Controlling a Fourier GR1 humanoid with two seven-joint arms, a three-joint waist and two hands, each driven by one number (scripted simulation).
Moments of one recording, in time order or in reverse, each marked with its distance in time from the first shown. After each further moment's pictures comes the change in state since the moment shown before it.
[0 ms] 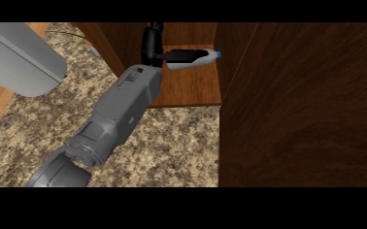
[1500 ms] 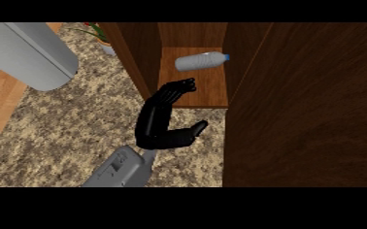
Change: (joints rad) left arm 0.770 0.082 -0.430 -1.057 0.086 -0.107 0.160; right arm 0.023 -0.049 0.096 -0.041 0.084 -0.017 0.006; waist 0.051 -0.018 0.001
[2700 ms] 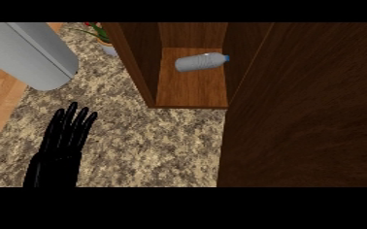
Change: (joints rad) left arm 0.563 0.383 0.180 -0.558 0.166 -0.111 0.023; right arm -0.002 -0.237 0.314 -0.044 0.127 0.223 -0.005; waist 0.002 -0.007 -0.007
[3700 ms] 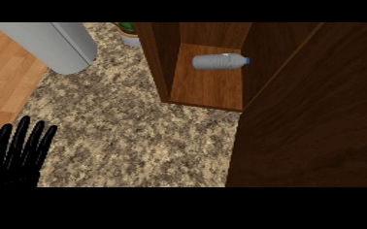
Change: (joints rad) left arm 0.181 0.166 0.143 -0.080 0.118 -0.221 -0.020; right arm -0.138 0.039 0.088 0.012 -0.001 -0.214 0.107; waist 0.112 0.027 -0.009
